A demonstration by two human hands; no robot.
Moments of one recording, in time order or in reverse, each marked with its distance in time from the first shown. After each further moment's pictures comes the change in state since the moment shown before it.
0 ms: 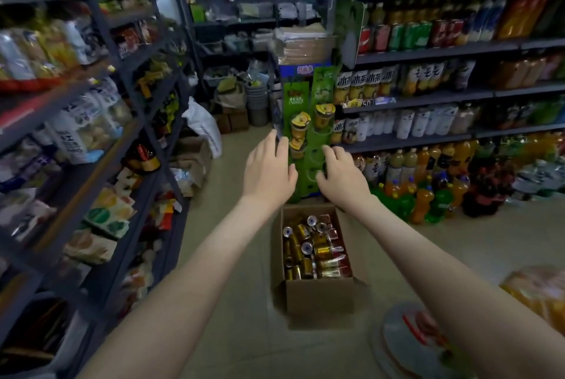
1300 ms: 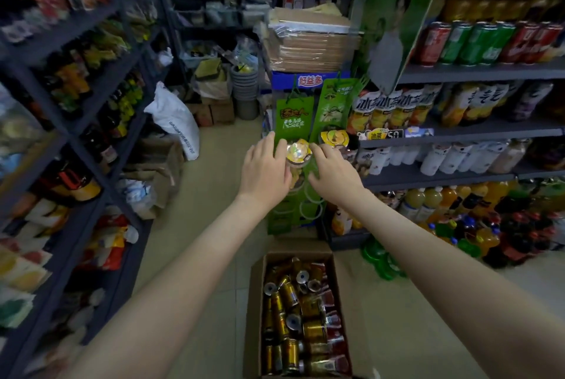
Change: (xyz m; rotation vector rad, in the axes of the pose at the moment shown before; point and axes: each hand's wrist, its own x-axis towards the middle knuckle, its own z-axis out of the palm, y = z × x) left_hand 0.384 -0.116 0.242 -0.001 -0.030 0.018; right_hand 0.416 0.119 0.139 -0.144 -0.151 -0.148
